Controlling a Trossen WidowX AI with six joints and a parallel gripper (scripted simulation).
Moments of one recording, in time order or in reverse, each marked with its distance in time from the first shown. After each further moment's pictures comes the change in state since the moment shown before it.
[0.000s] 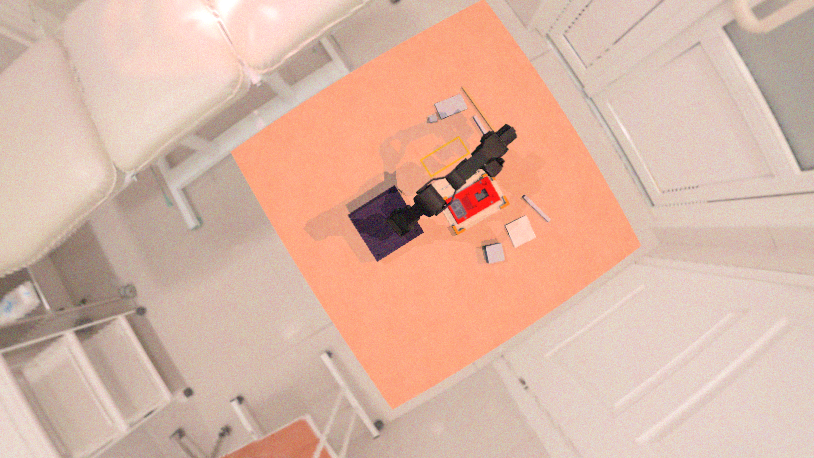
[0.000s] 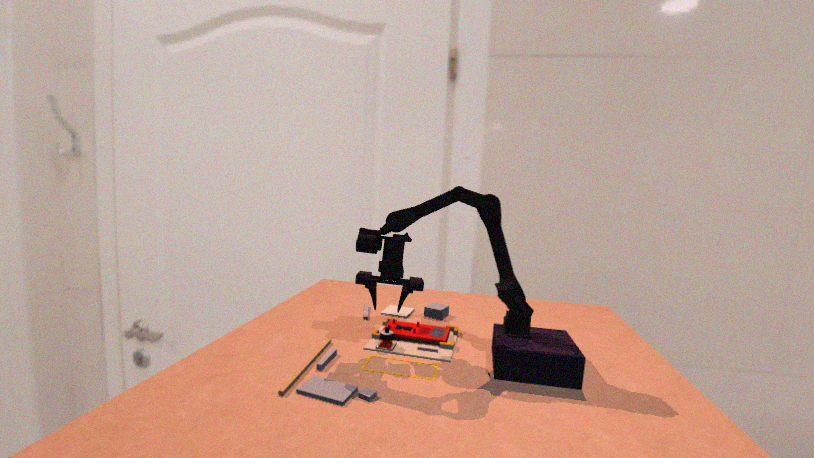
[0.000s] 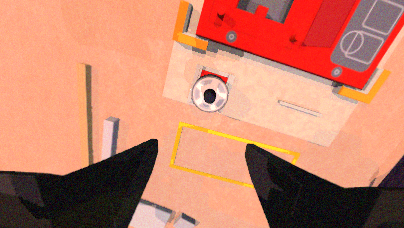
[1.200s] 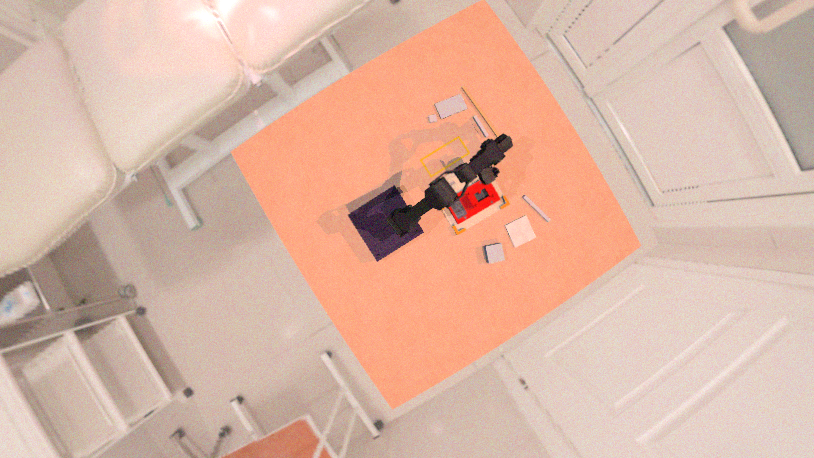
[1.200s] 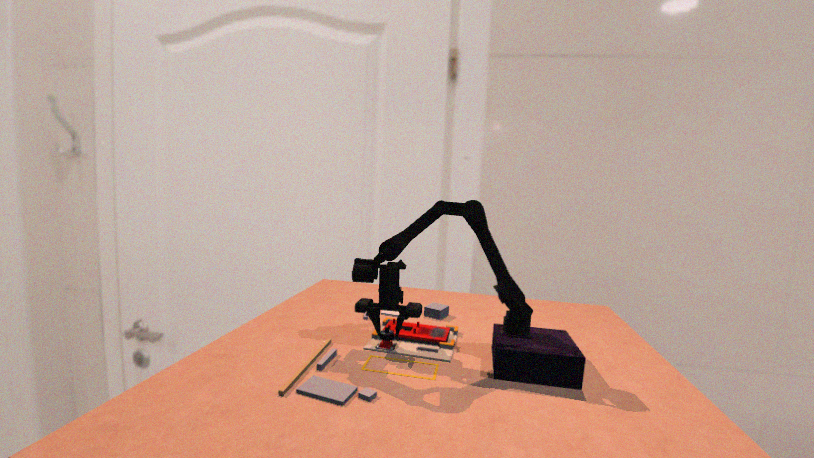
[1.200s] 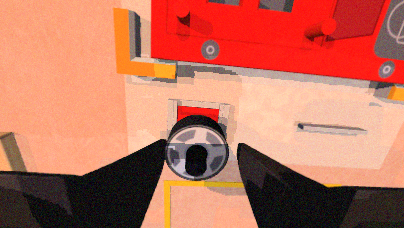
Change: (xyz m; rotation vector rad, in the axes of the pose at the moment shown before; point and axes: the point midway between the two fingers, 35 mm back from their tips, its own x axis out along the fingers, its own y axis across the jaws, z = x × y) arm 0.081 -0.010 0.021 0.200 -0.052 -0.084
